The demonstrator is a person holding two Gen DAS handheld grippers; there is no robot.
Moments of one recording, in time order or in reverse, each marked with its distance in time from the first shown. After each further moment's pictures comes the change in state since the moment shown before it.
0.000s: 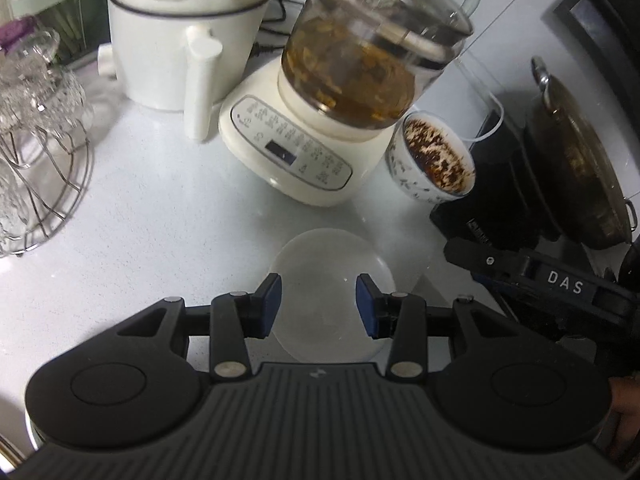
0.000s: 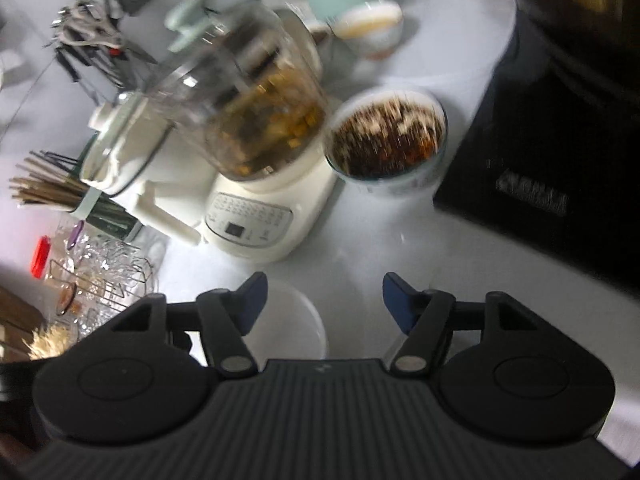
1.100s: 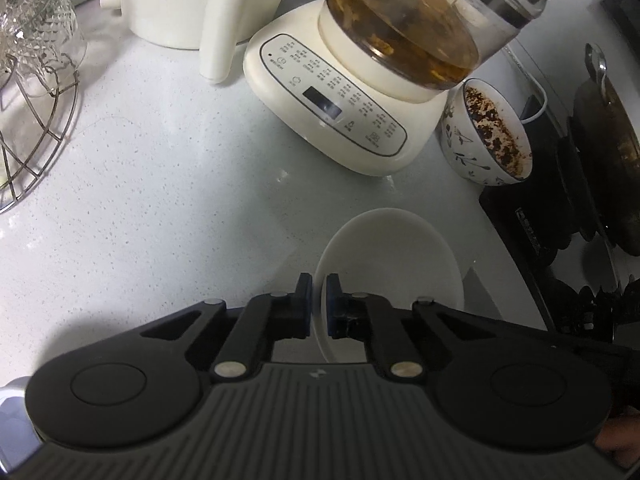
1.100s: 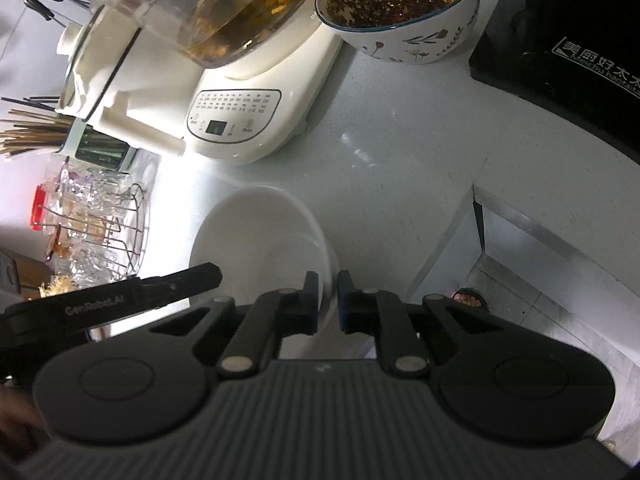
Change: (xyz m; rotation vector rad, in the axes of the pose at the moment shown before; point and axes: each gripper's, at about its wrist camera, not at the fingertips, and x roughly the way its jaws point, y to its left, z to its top) left arm 0.060 0.027 -0.003 -0.066 0.070 0.024; right arm 0.064 -0.013 -0.030 0.030 0.255 0.098
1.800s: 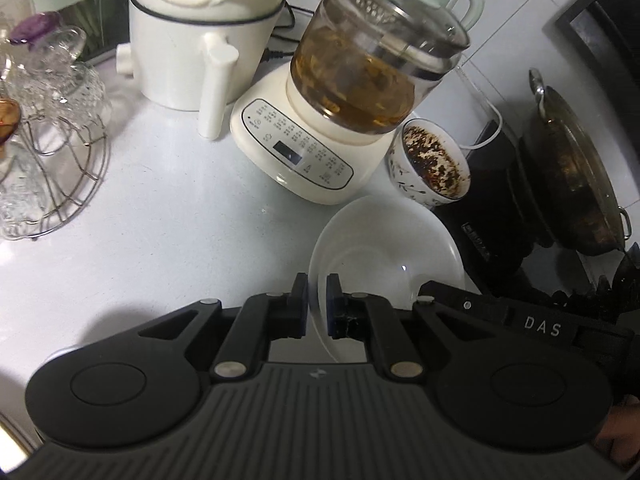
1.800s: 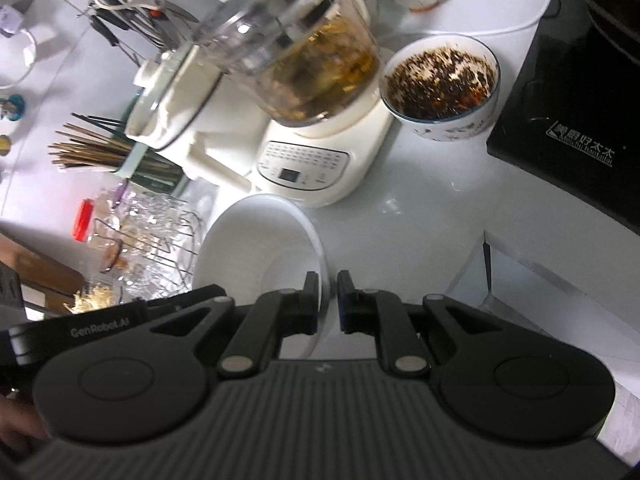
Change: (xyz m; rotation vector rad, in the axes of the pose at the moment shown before) left arm -0.095 -0.023 -0.014 0.037 -0.098 -0.029; right arm -0.076 0.043 -0.005 -0.066 -0.139 0.033
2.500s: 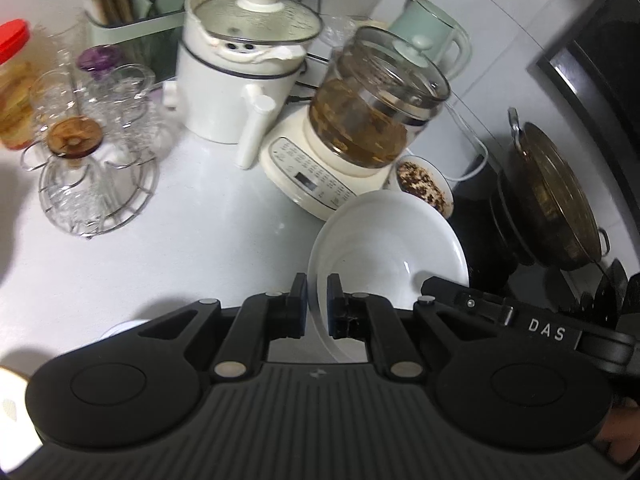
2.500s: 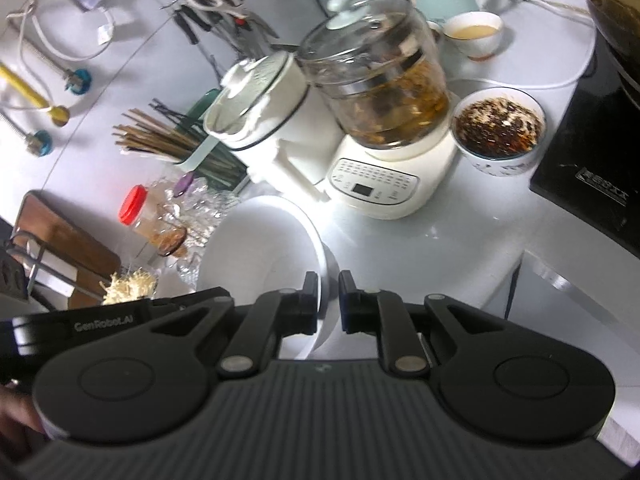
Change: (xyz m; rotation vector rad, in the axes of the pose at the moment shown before) left arm -0.082 0.020 -0.024 -0.034 -0.115 -0.001; right arm -0.042 0.060 -0.024 -0.136 -0.080 0.060
